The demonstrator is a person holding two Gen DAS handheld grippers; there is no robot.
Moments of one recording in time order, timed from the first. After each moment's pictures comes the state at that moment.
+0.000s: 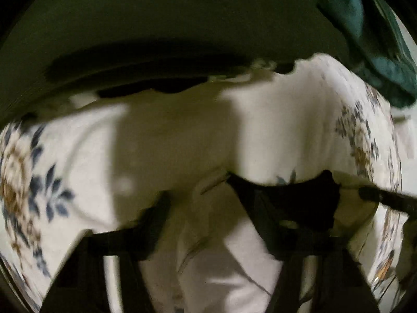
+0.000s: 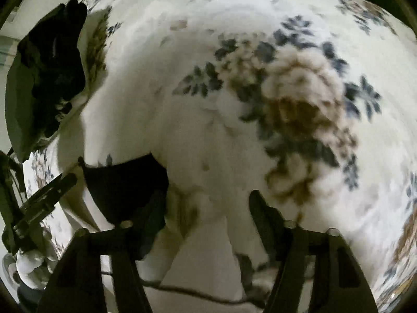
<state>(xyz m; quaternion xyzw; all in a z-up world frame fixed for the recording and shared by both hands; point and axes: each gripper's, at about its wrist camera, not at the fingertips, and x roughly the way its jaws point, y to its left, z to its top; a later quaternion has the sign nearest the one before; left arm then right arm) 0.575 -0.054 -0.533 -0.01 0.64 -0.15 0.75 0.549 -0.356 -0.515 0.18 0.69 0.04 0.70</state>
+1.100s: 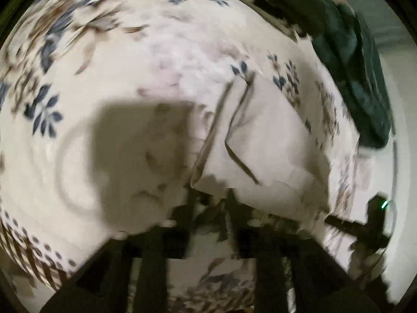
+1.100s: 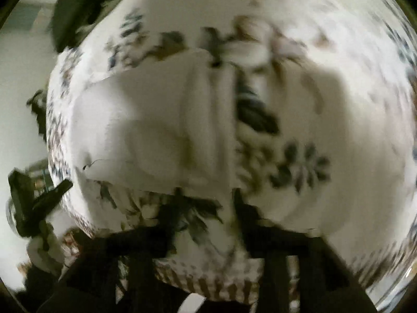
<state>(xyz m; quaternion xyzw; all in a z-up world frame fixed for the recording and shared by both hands) 0.269 0.089 -0.471 -0.29 0.64 -0.05 0.71 0.258 -0.424 -0.485 0.22 0.74 0.06 0.64</state>
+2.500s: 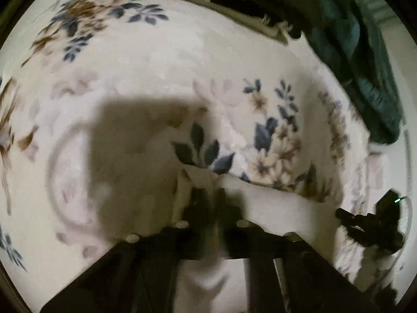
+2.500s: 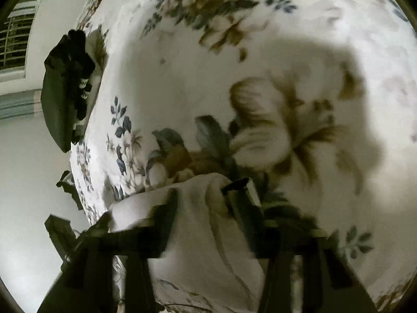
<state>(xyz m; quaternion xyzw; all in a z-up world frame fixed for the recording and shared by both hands) 0.409 0.026 -0.512 -0.19 0.64 -0.09 0.74 0.353 -0.435 -0.534 0.37 0.66 0.02 0.65</state>
